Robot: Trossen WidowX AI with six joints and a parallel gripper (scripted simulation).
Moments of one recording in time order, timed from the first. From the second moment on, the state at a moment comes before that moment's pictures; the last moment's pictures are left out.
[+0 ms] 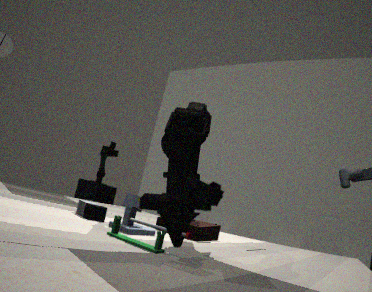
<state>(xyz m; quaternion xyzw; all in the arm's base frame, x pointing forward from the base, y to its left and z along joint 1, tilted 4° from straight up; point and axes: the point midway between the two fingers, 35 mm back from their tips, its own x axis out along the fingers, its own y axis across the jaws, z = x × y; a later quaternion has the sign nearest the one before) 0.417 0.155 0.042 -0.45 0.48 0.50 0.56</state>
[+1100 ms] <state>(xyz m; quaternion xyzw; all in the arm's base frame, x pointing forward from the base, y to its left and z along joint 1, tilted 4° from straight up) 0.415 0.155 0.045 -0.45 0.49 0.50 0.56</state>
